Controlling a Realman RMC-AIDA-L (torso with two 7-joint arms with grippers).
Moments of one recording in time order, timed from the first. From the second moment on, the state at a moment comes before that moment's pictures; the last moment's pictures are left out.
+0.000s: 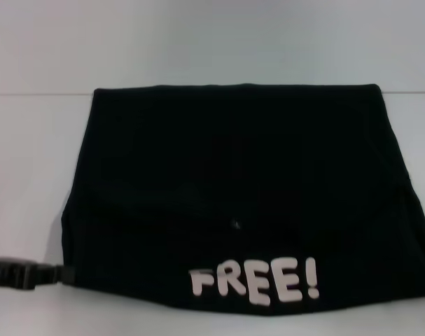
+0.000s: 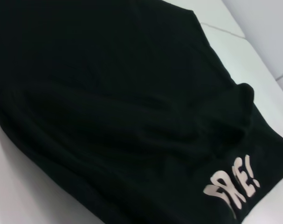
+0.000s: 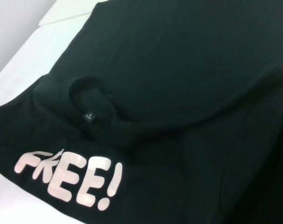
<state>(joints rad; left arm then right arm) -0.47 -2.11 0.33 1.05 2.54 1.90 -2.04 0.35 1.94 -0.59 -0.74 -2.27 -1.60 1.85</state>
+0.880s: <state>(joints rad) -0.61 -2.05 0.32 0.90 2.53 1.80 -2.02 0.44 1.94 -0.41 -0.75 -2.31 -1.65 1.79</state>
